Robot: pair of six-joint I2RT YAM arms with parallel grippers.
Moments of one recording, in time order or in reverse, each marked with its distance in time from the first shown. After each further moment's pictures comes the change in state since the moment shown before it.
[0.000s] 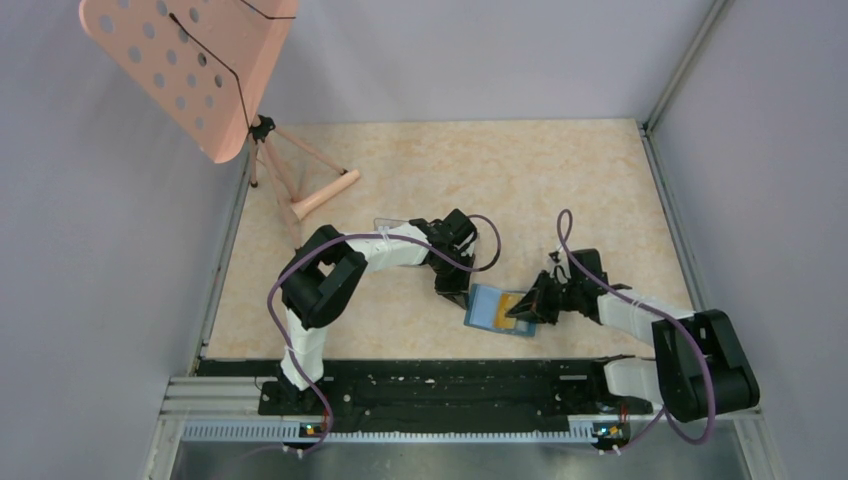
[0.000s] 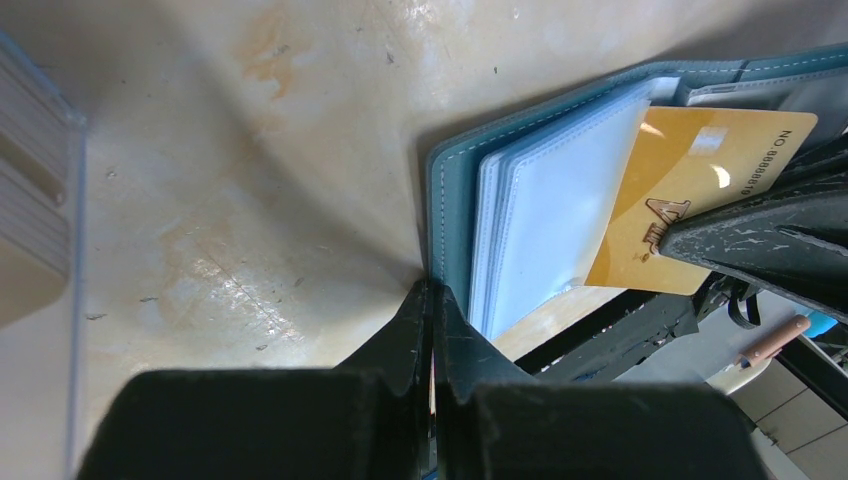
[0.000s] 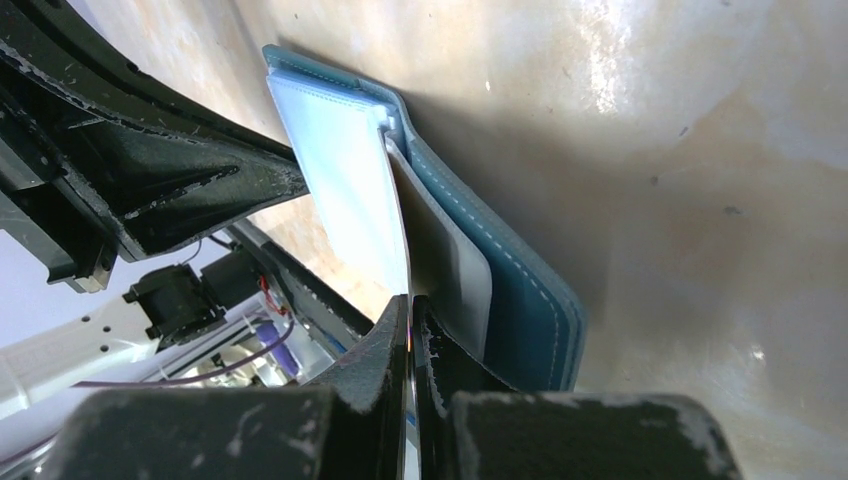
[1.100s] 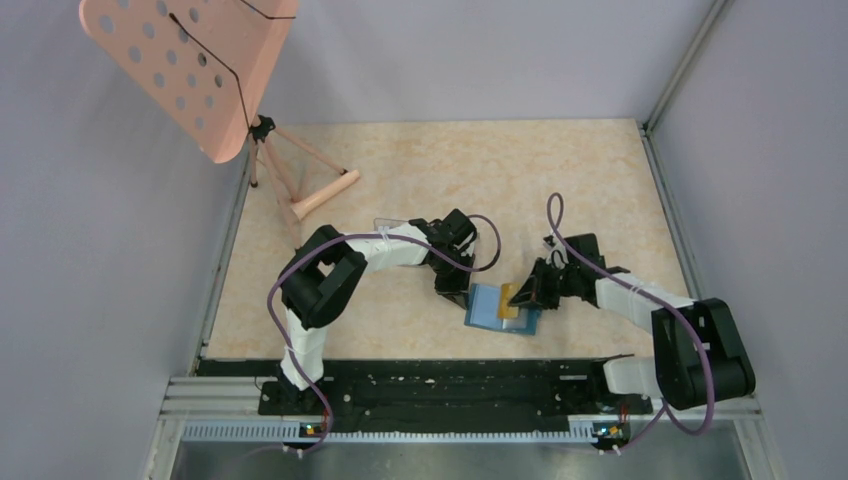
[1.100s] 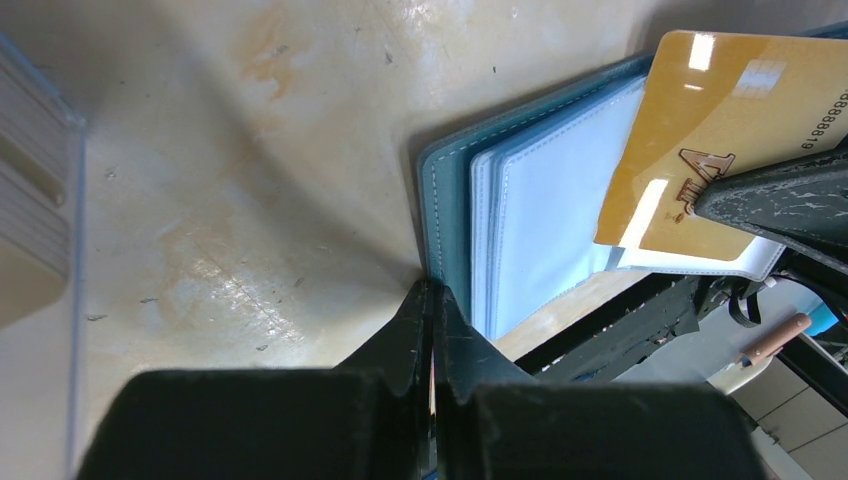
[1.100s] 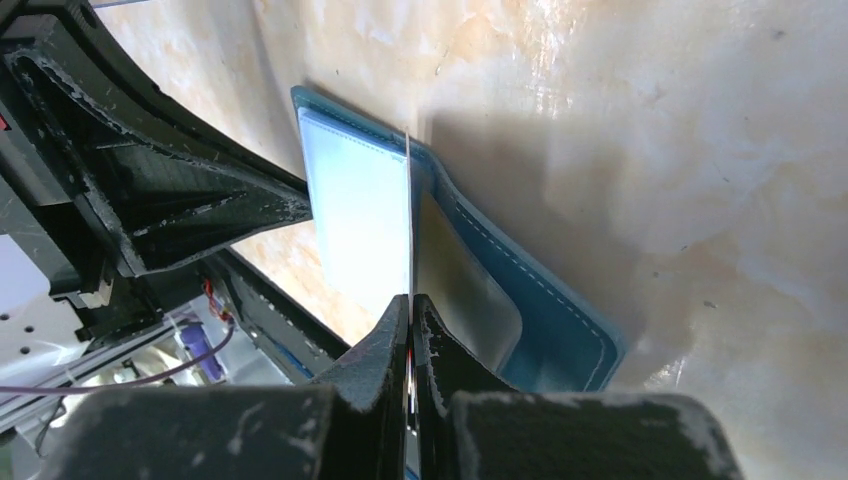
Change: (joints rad) left arm 0.002 -0.001 -0.002 0.002 0.003 0.005; right arm 0.000 0.062 0.138 -0.111 0.058 -0.198
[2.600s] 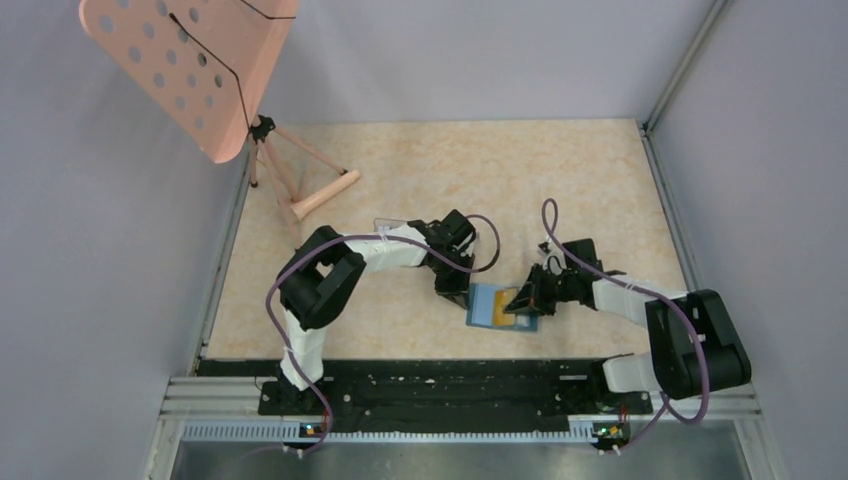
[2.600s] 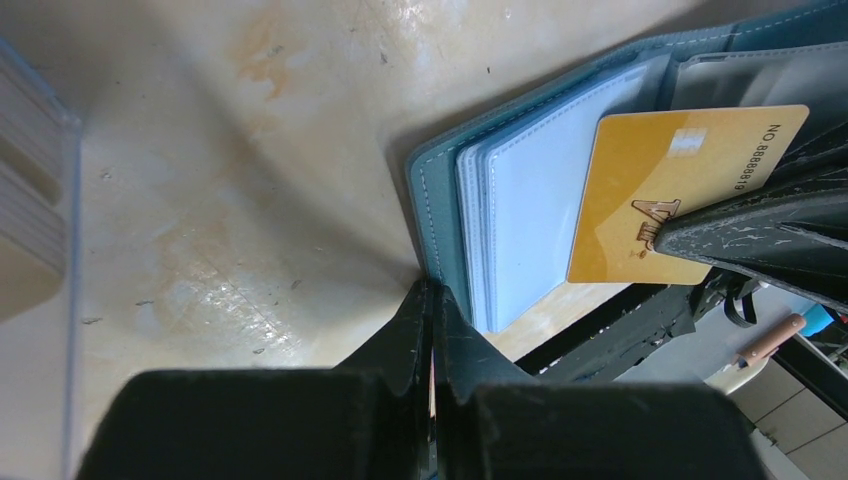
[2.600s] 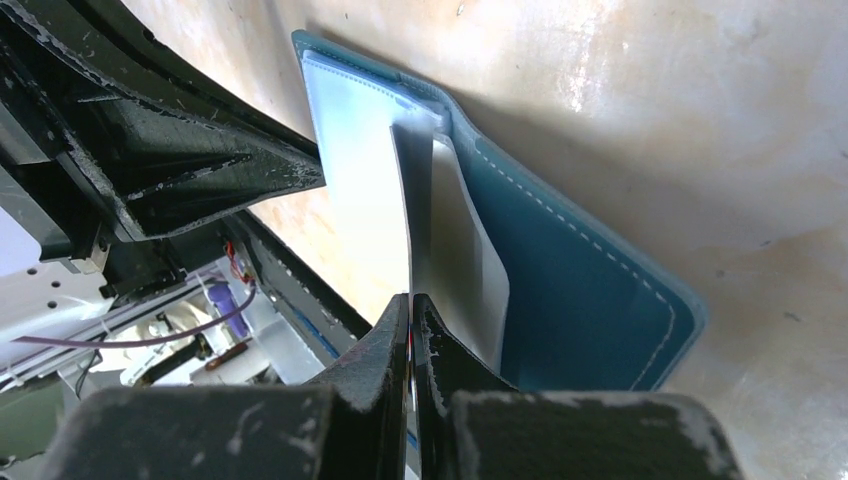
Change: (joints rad) left arm 0.002 -0.012 -0.023 0.032 0.005 -0.010; right arm 0.004 0.037 -0.045 0.074 -0.105 0.022
